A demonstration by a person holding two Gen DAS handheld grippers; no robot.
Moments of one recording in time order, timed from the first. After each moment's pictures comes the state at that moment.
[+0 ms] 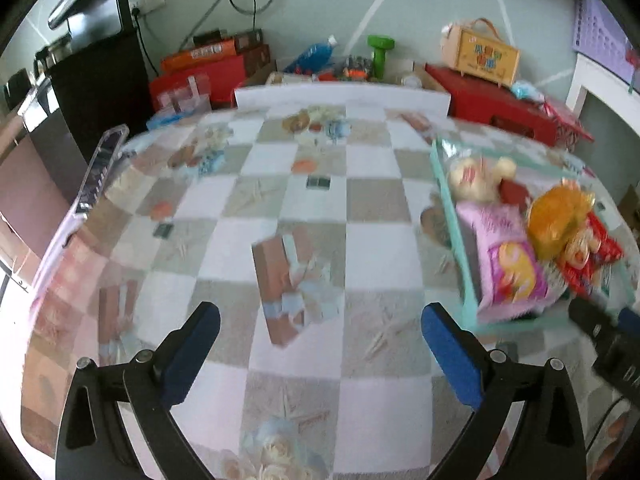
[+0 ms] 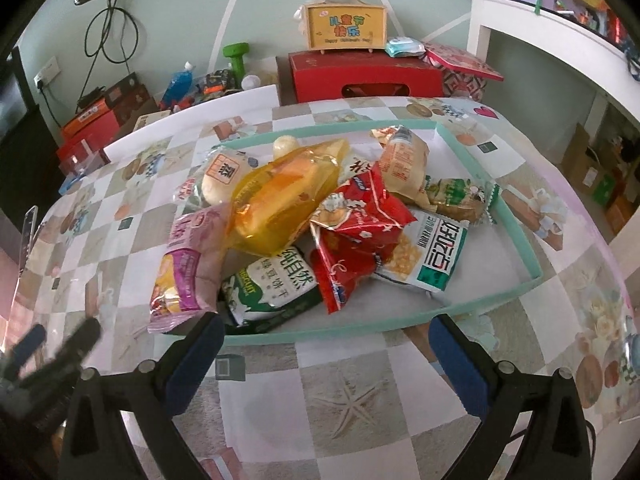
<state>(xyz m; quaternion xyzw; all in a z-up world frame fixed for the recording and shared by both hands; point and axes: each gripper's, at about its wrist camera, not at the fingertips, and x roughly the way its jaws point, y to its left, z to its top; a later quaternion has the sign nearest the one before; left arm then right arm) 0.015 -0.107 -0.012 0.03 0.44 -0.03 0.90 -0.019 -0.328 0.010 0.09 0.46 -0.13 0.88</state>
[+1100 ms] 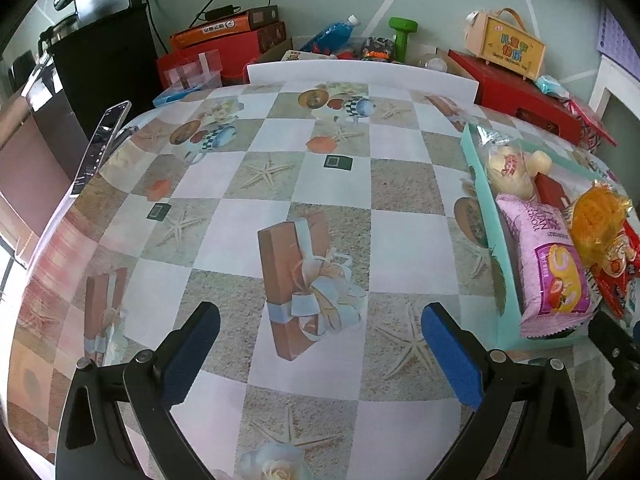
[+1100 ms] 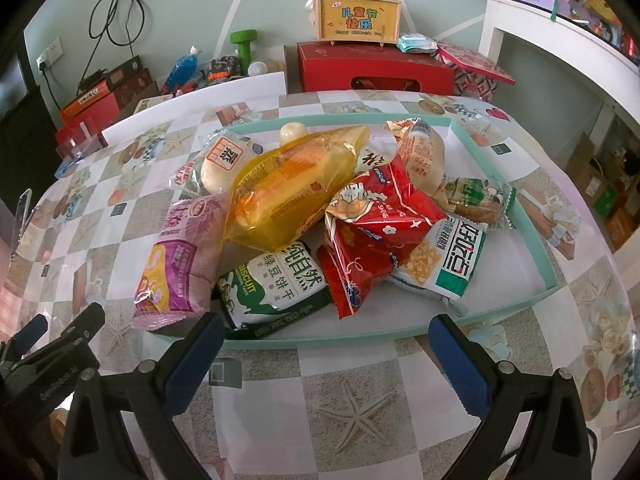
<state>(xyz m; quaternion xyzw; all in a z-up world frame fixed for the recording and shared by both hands) 0.036 -0.102 -0.034 0.03 0.46 0.01 0.89 -0.005 -0.323 -0.004 0.07 0.47 -0.13 0.87</state>
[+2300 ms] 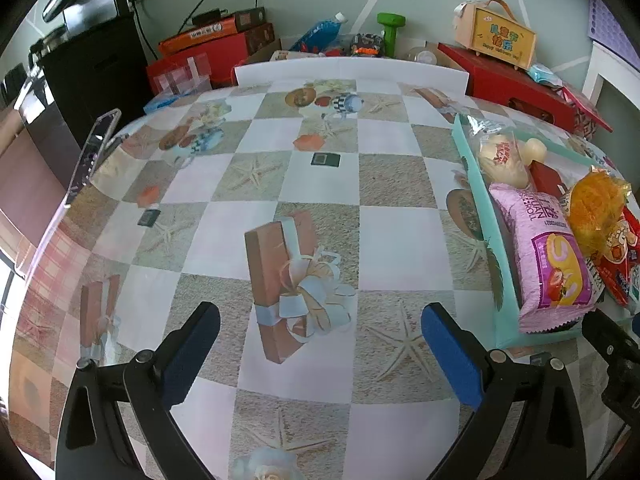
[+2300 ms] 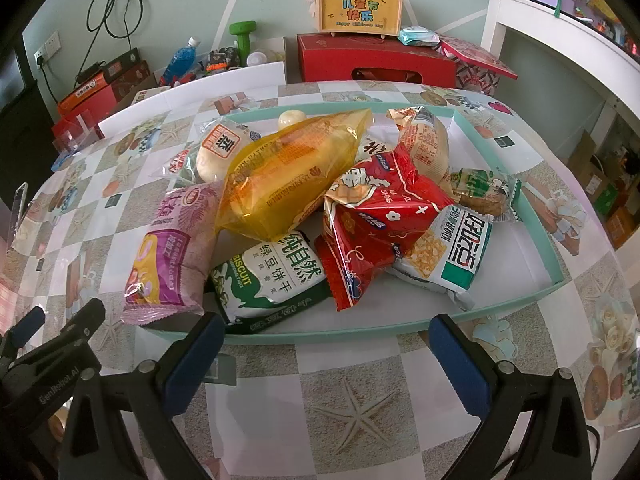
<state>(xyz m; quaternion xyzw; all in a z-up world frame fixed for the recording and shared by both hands) 0.035 -0.108 -0.038 0.04 0.46 0.00 0.89 -0.002 -0.323 -0.012 0.07 0.48 -0.13 0.86</state>
